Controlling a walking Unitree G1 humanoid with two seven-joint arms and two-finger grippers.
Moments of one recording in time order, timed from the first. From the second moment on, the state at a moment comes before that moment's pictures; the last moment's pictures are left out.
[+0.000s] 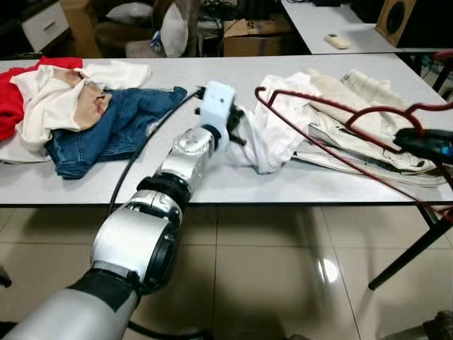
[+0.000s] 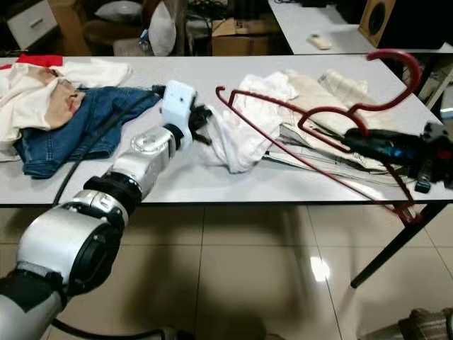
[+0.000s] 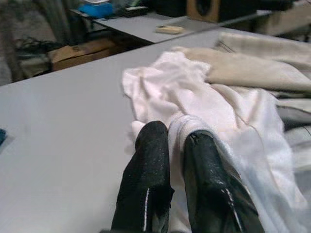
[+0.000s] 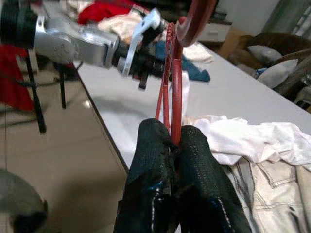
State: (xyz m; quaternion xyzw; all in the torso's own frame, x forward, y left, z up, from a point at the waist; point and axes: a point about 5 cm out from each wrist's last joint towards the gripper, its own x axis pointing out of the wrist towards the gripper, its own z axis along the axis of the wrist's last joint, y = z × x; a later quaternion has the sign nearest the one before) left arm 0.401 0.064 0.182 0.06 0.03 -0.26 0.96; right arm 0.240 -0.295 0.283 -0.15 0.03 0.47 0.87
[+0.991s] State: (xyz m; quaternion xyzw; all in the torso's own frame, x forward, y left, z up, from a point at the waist) left arm 0.313 0.170 0.193 -0.02 -0.04 -0.21 0.98; right arm 0.298 -0.200 0.205 -0.01 0.00 0.15 0.99
